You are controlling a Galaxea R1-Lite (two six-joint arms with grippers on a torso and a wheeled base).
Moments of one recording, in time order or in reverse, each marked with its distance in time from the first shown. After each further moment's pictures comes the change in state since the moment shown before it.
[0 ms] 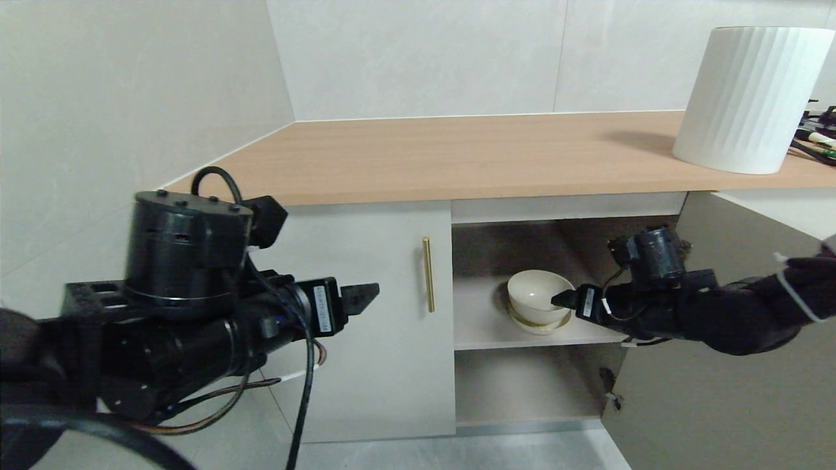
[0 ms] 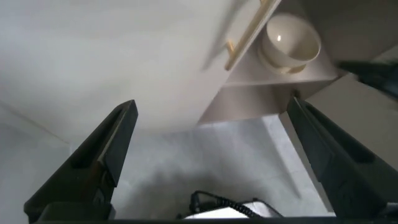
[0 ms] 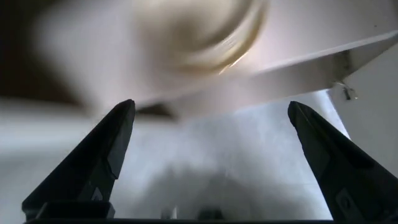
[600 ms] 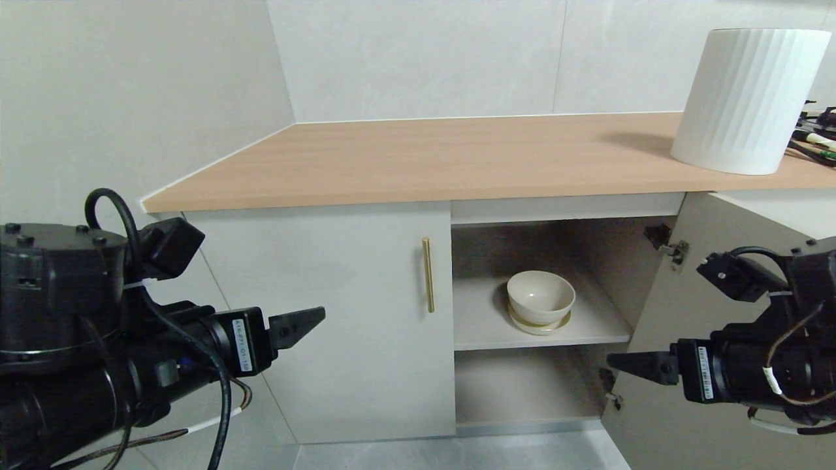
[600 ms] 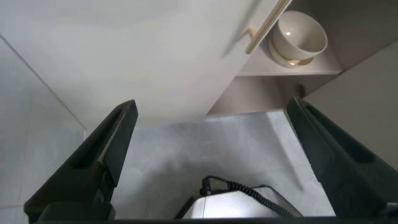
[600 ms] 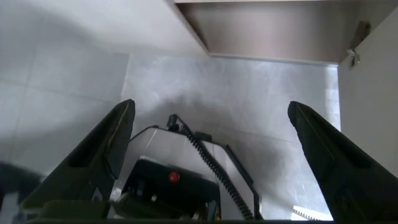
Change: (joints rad) left arm 0.089 -0.192 0.144 0.045 -0.064 0.017; right arm 0.112 -0.581 0.276 0.308 0.104 -0.143
